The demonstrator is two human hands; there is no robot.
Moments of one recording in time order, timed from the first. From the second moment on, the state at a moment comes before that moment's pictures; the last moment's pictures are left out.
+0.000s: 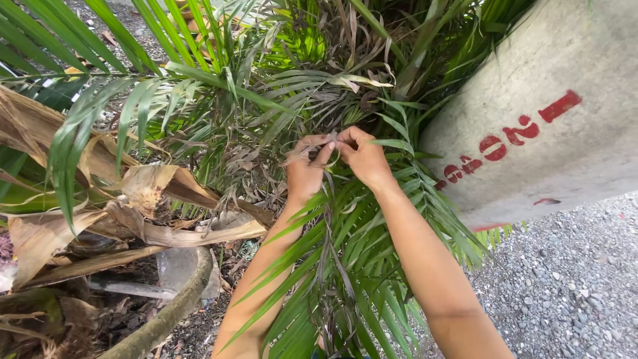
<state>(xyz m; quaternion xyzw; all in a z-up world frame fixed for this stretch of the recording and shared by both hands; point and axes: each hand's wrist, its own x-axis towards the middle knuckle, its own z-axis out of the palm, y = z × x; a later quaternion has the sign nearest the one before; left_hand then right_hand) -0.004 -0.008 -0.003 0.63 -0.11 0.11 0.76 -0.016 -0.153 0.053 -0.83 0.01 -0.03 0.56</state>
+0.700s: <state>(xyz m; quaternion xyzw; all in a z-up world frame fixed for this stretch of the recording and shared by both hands) -0.011 -0.004 0.001 0.60 -0.10 0.11 0.78 0.012 -0.184 0.019 -0.54 0.17 0.21 0.80</state>
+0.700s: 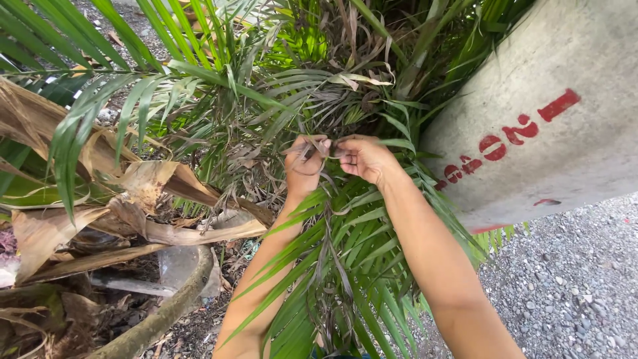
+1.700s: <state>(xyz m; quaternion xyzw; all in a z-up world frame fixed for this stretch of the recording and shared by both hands) -0.002 -0.010 0.016 0.56 -0.04 0.06 0.83 0.009 -0.183 0.071 -0.75 0.15 0.21 0.61</state>
